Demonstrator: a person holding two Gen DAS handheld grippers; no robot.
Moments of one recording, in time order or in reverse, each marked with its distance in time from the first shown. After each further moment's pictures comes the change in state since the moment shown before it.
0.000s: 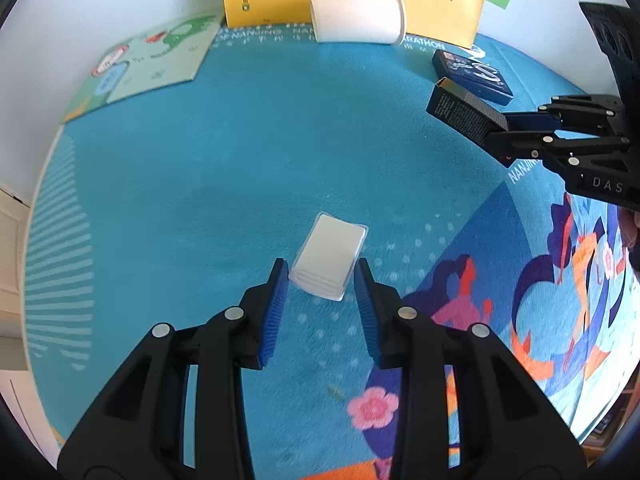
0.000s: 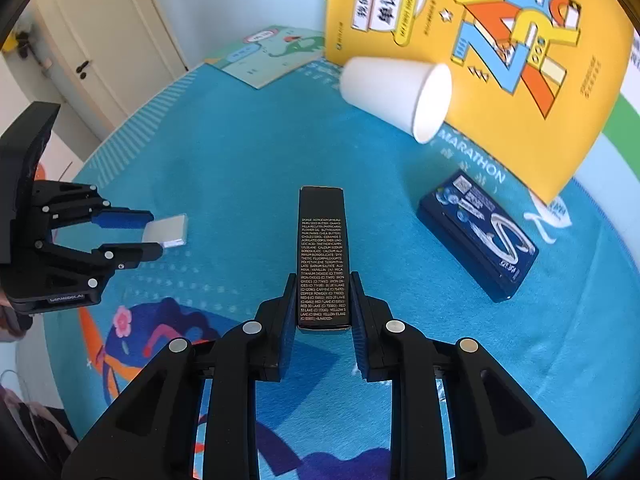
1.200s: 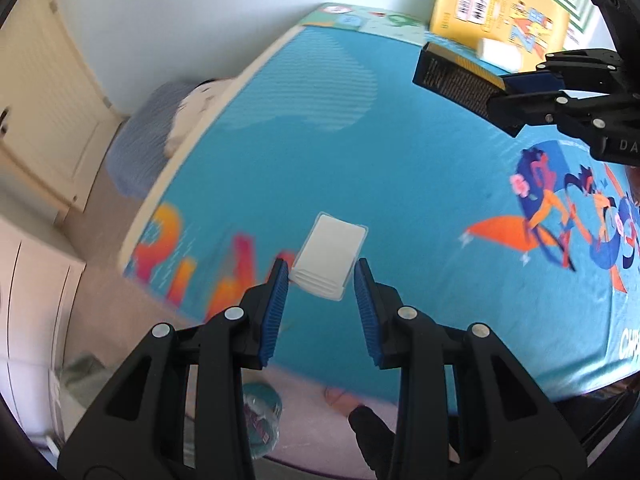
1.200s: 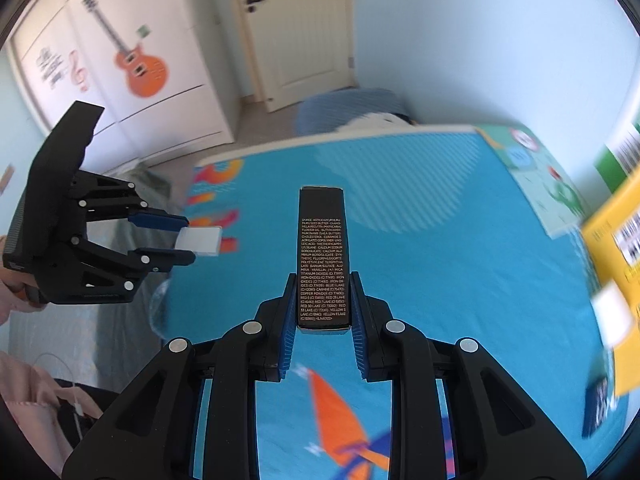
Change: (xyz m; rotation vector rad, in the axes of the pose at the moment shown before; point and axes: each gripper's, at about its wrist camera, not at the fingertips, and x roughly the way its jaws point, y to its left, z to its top) left arm -0.154 0.145 -0.250 -0.349 -0.083 0.194; right arm -0.026 0.319 0.040 -0.520 -0.040 0.259
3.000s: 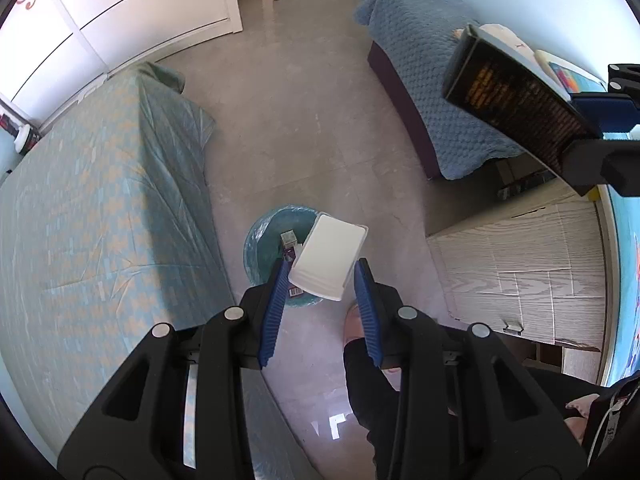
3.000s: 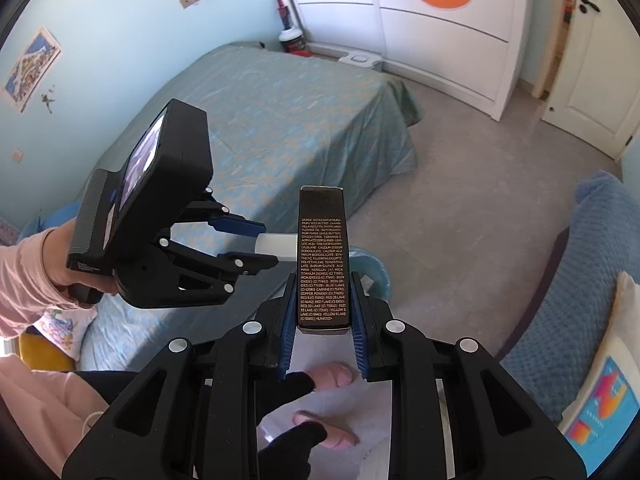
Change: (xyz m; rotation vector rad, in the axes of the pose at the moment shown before) left arm -0.048 0.233 -0.351 -0.854 0.178 0.190; right arm 0.165 0.416 0.075 -0.698 0.287 0.568
